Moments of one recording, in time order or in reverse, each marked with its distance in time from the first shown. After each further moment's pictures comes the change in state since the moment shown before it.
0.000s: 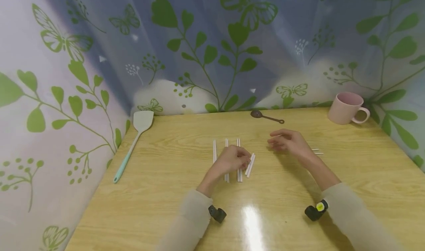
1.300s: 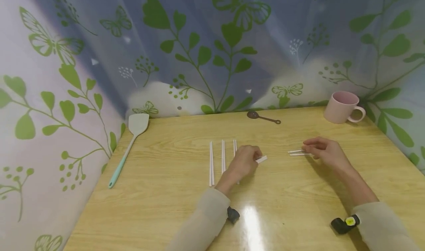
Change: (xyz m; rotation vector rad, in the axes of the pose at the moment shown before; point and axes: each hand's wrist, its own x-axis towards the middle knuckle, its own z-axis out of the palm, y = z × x) left_hand 0.031 0.016 0.048 0.362 0.098 0.107; right_hand -0.051 0.037 -0.080 -0.290 0.181 0.051
